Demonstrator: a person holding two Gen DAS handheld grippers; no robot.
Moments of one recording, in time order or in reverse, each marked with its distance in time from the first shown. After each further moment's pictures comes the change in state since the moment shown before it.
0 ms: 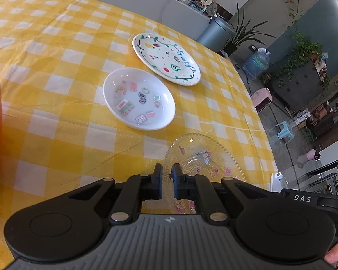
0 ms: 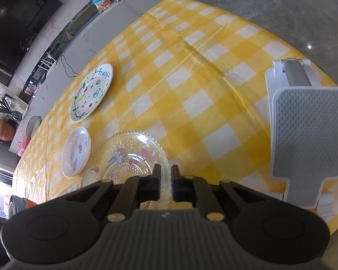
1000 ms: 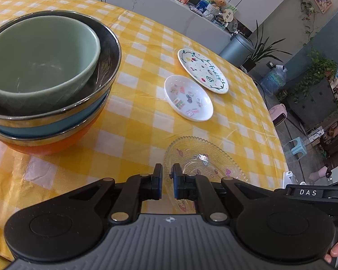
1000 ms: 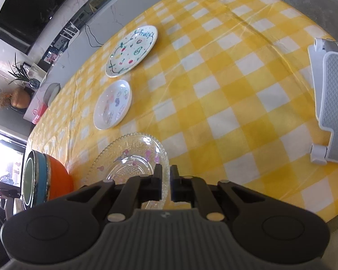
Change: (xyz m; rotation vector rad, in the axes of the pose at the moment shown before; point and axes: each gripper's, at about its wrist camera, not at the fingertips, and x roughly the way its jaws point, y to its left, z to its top) left arm -0.058 0.037 -0.032 -0.069 -0.068 0.094; right arm 0.000 0.043 -0.036 -0.109 0.129 0.073
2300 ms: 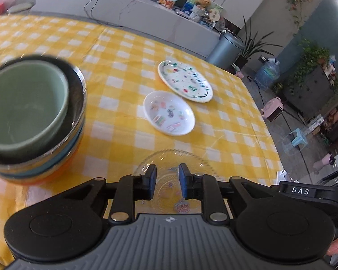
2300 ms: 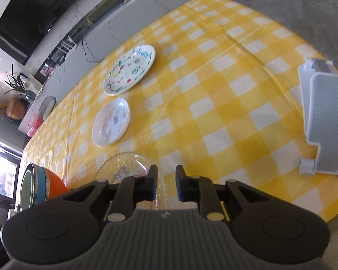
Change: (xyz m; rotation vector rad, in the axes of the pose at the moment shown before) left arm -0.016 -0.035 0.022 0.119 -0.024 0.009; right arm -0.017 0.007 0.001 -0.011 -0.127 -0.043
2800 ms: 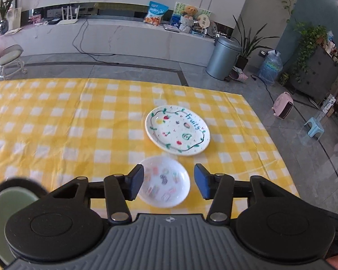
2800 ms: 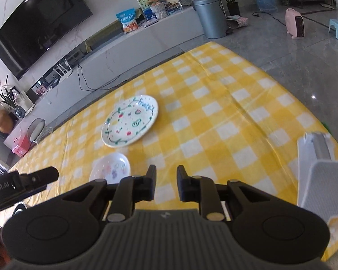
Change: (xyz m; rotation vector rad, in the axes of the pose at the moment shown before) left arm 0.020 -0.051 0.089 0.189 -0.050 0.088; right arm 0.000 0.030 0.054 -0.081 -0.190 -0.082
